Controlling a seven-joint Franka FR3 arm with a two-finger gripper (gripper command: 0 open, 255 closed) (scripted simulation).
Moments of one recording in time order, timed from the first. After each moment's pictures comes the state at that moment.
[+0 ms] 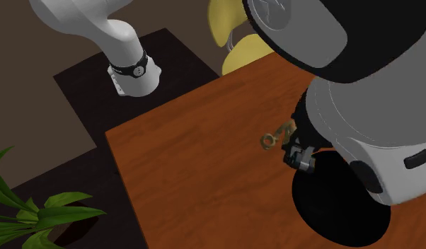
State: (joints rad) arm 0.12 0.08 -0.03 -1.95 0.25 1.89 -0.50
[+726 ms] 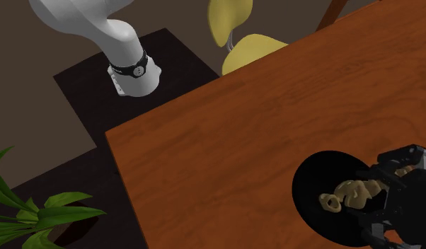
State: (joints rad) arm 0.09 0.54 -0.03 -1.28 0.25 1.68 -0.48
